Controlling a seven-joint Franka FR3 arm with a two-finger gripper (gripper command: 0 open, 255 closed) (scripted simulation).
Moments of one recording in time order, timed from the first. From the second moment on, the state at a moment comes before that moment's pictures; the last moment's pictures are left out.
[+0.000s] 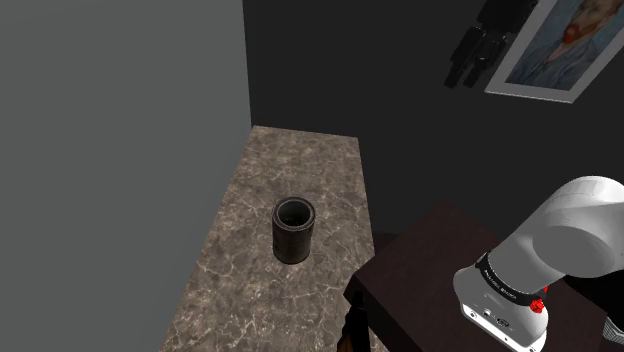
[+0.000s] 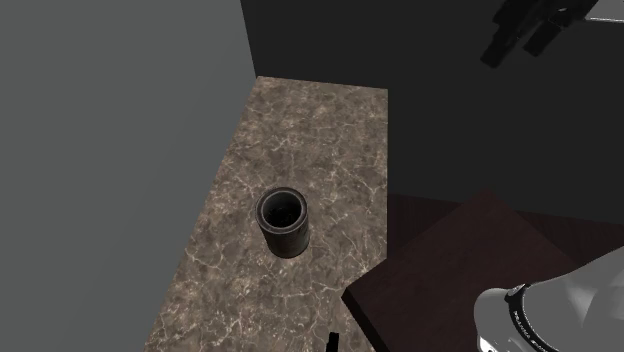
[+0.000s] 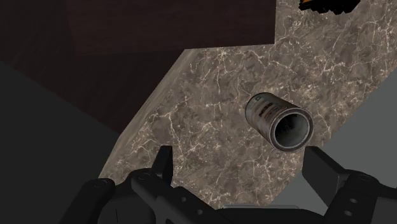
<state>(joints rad) 0.00 -0.77 -0.07 -2.28 0.10 1.54 0.01</state>
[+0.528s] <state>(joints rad) 0.02 -0.73 0.02 -2.41 0.14 1.72 0.07</state>
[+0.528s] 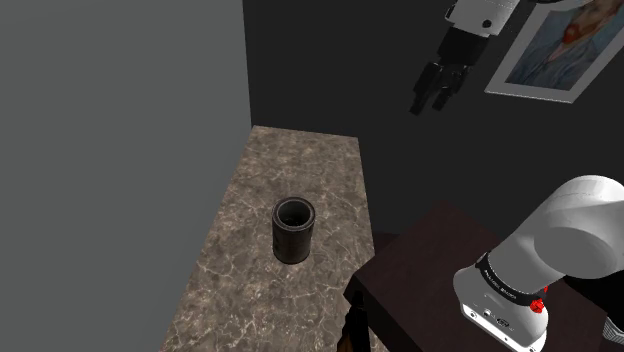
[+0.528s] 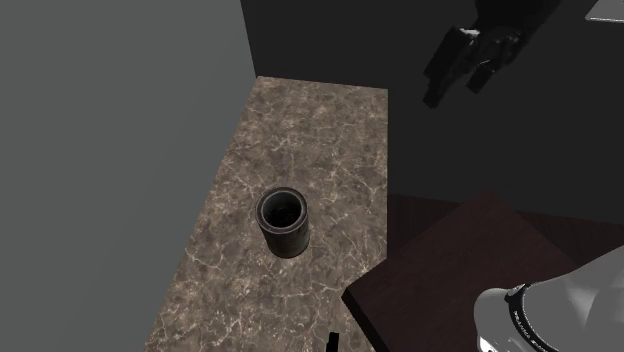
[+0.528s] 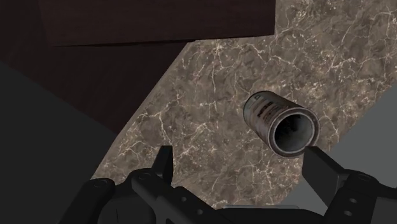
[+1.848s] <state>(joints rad) 0.07 -0.16 0.30 -2.49 0.11 2.37 0.35</state>
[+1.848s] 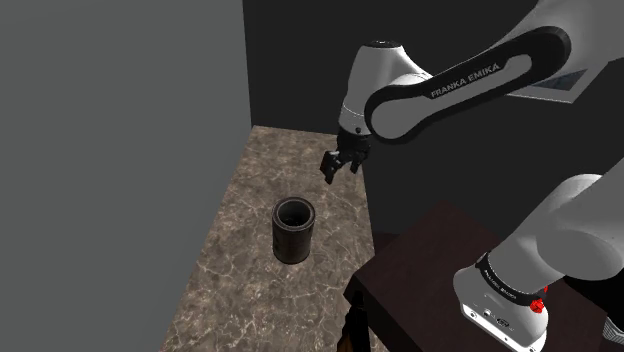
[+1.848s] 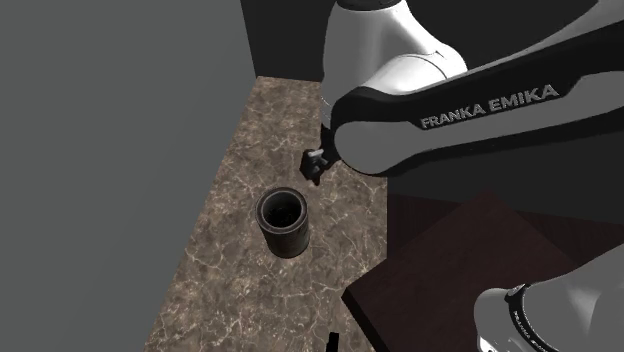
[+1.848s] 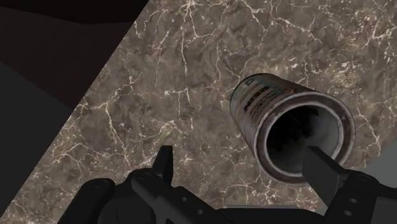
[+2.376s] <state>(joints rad) 0.11 0.18 0.33 -2.36 -0.11 2.54 0.57</state>
